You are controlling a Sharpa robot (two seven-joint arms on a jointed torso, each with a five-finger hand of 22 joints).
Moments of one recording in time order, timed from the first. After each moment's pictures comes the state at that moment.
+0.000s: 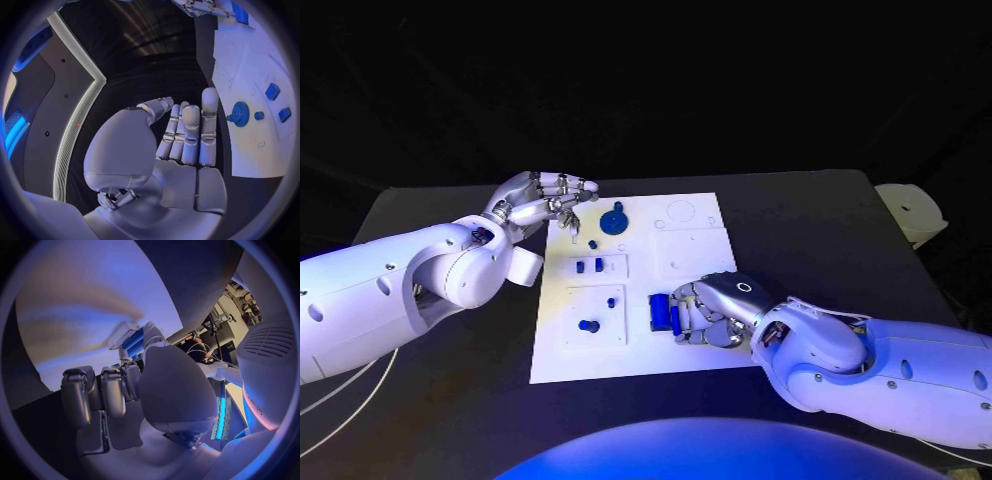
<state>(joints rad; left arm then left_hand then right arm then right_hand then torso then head) 1.15 -0.87 -0.03 1.52 -0.22 -0.19 0.33 1.33 -0.15 0.58 0.01 0.22 0.88 0.19 0.26 0.31 0.91 0.13 0.43 0.21 1.16 0.04 1.29 0.54 0.17 1.08 0.13 0.98 0.61 0.94 -0.94 -0.15 1.88 -1.76 -0.50 -0.36 1.42 -0.18 -0.02 0.29 0.18 0.84 0.16 0.17 0.53 1.44 0.08 1.37 1.31 1.47 0.01 1.55 1.31 0.01 1.47 0.11 1.55 1.31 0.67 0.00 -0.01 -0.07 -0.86</state>
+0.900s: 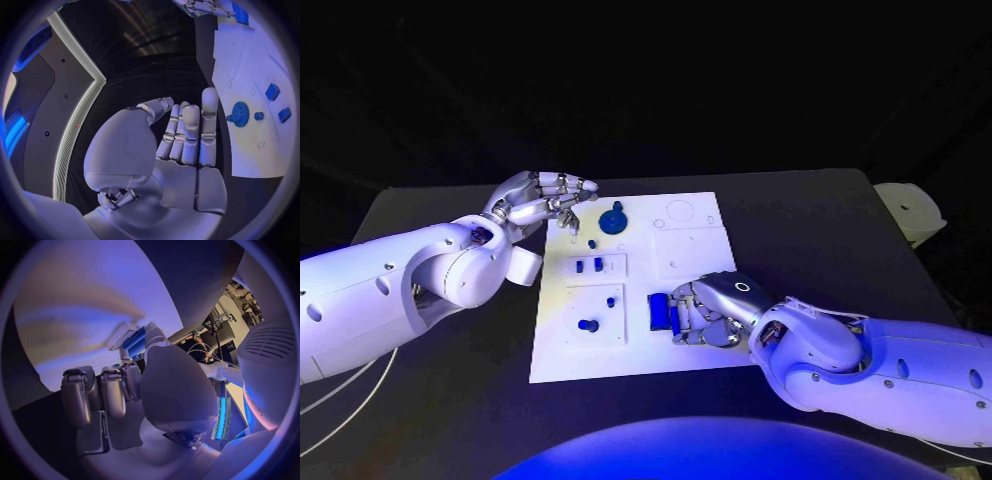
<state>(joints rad) 1.15 -0.87 -0.03 1.52 -0.22 -0.19 0.33 1.33 -0.15 0.58 0.01 0.22 0.88 0.19 0.26 0.31 0.90 0.13 0.44 0.21 1.16 0.04 1.29 0.53 0.17 1.08 0.13 0.98 0.60 0.94 -0.94 -0.15 1.87 -1.76 -0.50 -0.37 1.42 -0.15 0.00 0.29 0.20 0.88 0.15 0.20 0.54 1.45 0.07 1.38 1.31 1.47 0.00 1.55 1.31 0.01 1.47 0.11 1.56 1.31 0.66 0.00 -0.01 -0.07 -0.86</state>
